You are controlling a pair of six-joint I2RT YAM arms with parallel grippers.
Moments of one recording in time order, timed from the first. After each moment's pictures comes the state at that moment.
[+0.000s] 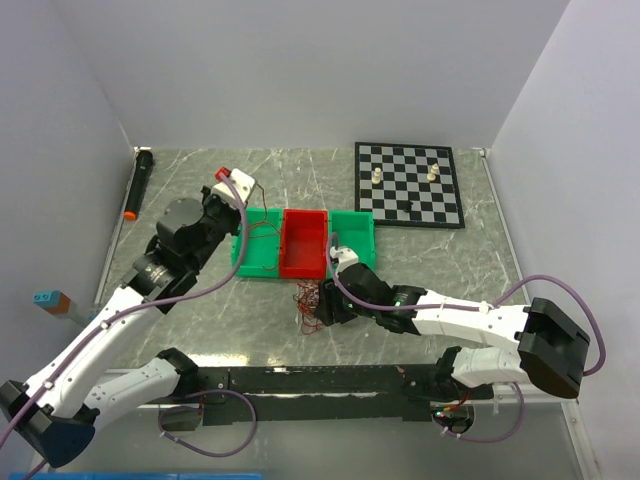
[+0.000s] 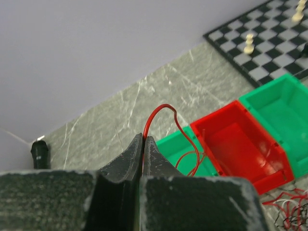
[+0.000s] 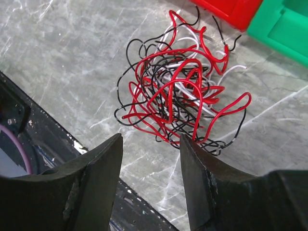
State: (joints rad) left arm -0.60 0.92 1.00 -0.16 -0.23 0.29; right arm 1.03 1.21 0.62 -0.11 0.06 0.62
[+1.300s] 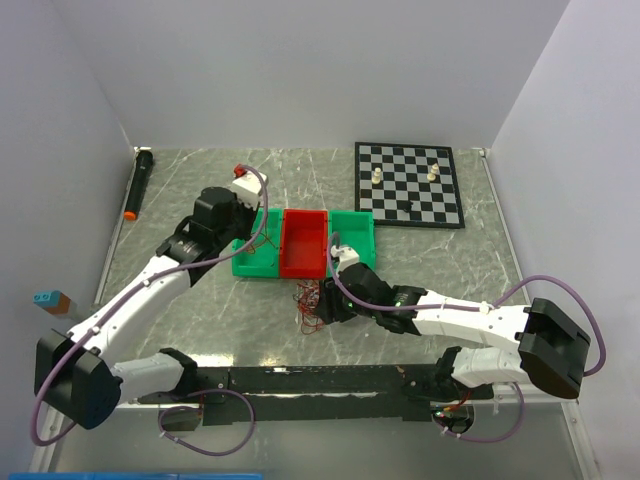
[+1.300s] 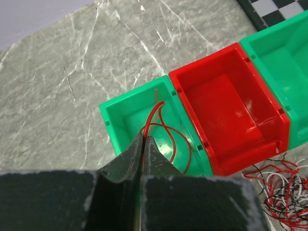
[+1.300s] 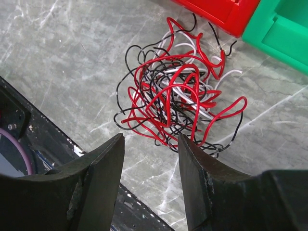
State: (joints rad) left arm -0.49 1.15 0.94 -0.20 -0.11 0.11; right arm 1.02 1.21 0.62 -0.10 0.08 0.63
